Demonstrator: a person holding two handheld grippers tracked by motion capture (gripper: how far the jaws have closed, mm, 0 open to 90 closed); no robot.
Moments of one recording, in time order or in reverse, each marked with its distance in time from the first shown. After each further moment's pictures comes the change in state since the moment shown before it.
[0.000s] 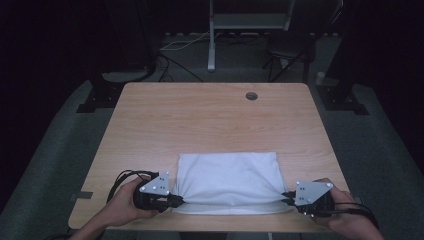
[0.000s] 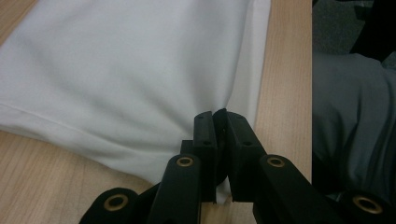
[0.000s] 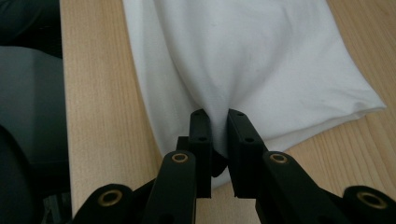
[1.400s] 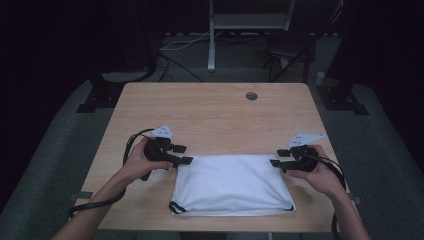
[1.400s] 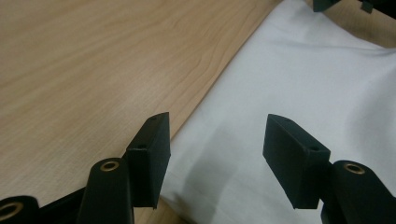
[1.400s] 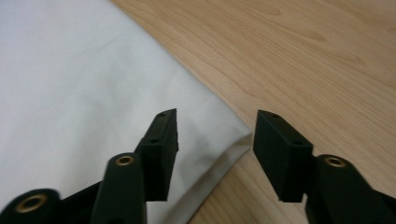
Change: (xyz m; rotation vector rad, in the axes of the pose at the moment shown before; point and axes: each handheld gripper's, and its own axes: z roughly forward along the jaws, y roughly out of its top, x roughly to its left) left arm 0.119 0.022 0.019 -0.179 0.090 -0.376; right arm -0.101 -0.003 0.052 -0.128 -0.094 0.570
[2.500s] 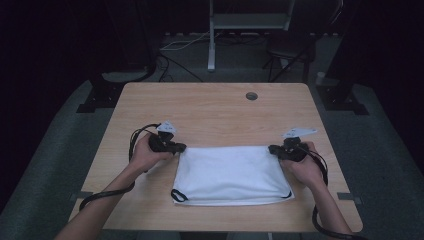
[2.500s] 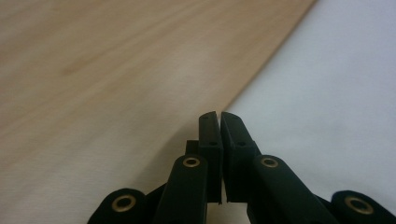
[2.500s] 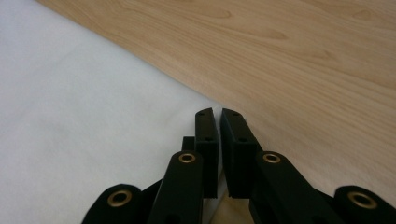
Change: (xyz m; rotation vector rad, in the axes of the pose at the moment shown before) left arm 0.037 0.000 0.017 0.102 0.258 0.033; right arm -0.018 0.004 0.038 -0.045 -0.107 0.151
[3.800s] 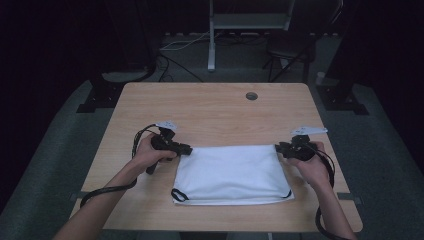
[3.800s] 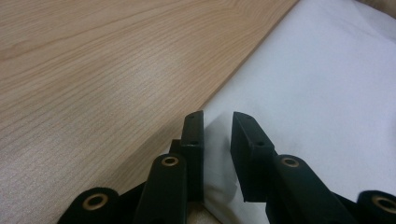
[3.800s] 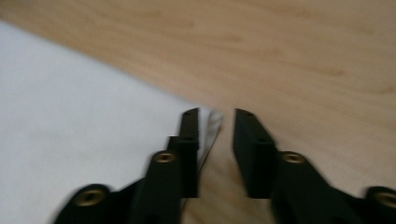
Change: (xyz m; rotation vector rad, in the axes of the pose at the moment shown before) left arm -0.003 -0.001 0.010 -0.045 -0.217 -0.165; right arm -0.007 0.002 -0.023 -0.027 -0.089 0.103
